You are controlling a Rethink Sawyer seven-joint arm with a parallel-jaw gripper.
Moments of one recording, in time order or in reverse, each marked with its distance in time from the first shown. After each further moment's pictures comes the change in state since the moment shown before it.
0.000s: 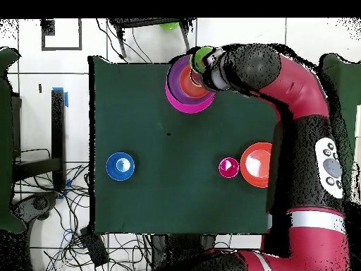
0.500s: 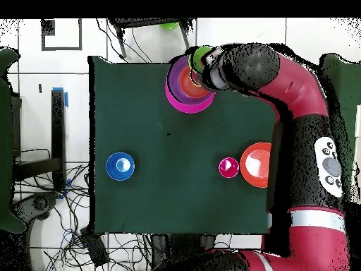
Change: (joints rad) arm -0.004 0.000 0.014 0.000 -0.008 0.000 0.000
